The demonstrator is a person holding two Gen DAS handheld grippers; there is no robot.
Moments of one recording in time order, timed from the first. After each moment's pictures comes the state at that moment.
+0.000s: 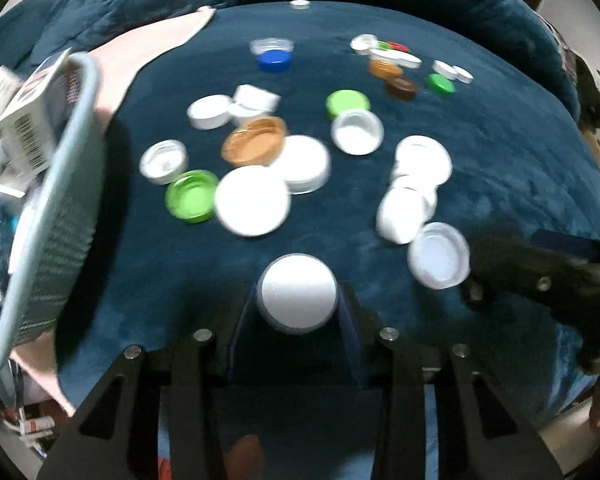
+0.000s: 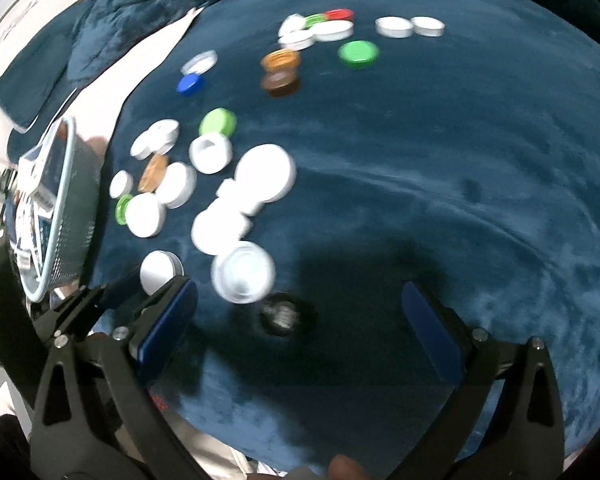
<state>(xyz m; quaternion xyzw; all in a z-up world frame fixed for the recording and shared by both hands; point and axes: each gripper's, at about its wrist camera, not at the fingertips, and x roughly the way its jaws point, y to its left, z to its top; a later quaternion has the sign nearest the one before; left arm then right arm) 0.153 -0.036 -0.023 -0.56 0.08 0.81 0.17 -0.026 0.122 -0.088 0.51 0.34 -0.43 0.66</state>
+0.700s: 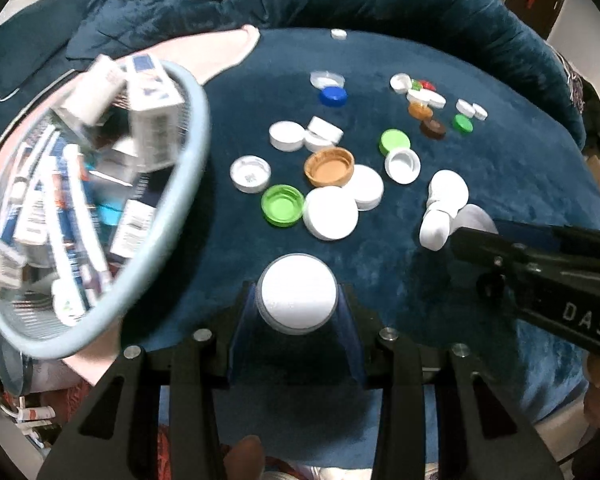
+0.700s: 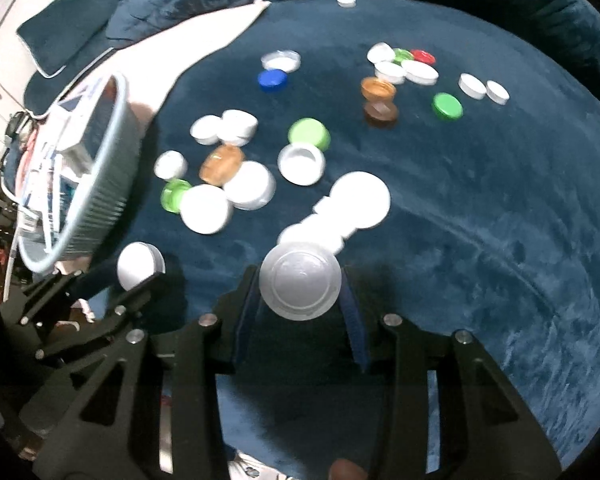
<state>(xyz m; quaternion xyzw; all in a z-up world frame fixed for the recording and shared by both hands) 0.160 -0.090 0.015 -0.53 0.06 0.83 0.15 0.030 0.131 -0.052 0.44 0.37 -0.41 0.71</state>
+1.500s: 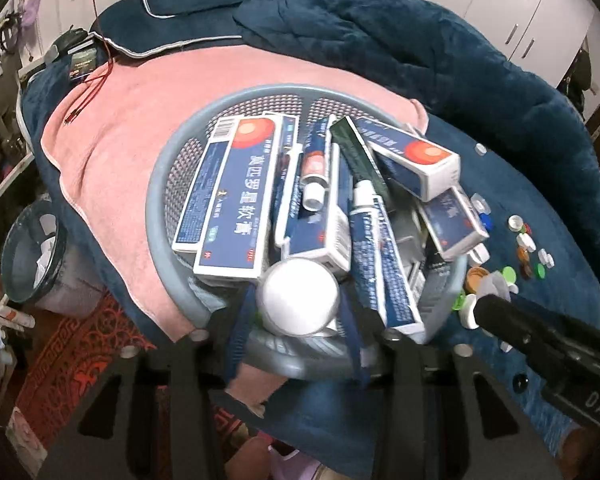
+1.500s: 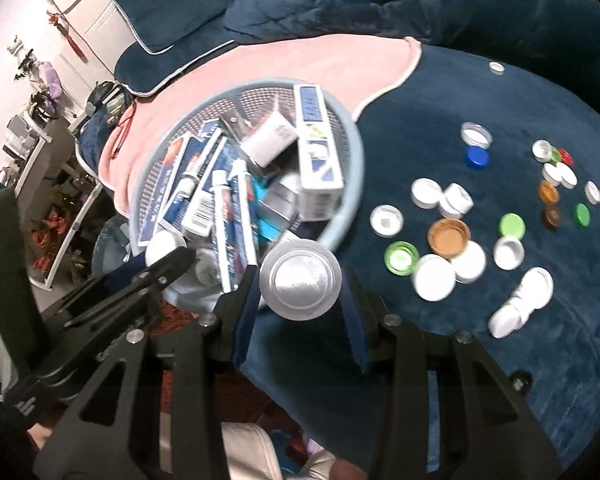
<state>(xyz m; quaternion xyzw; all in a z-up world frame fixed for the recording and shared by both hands) 0.138 -0.263 0.049 -0.49 -0.11 0.86 -0.02 0.176 0.136 0.014 0.40 0.34 -0.31 0.79</state>
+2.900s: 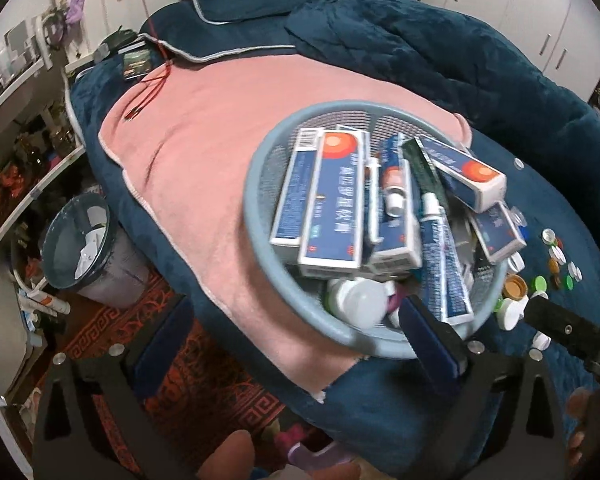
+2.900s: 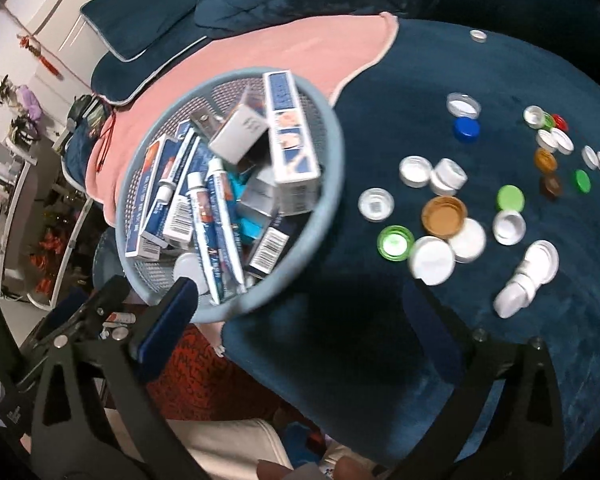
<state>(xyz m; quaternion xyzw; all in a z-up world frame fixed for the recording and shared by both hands) 0.164 -0.293 0.069 -0.49 -0.09 0.86 -0.09 0.165 0.131 0.006 0.44 0.35 -0.32 0.76</state>
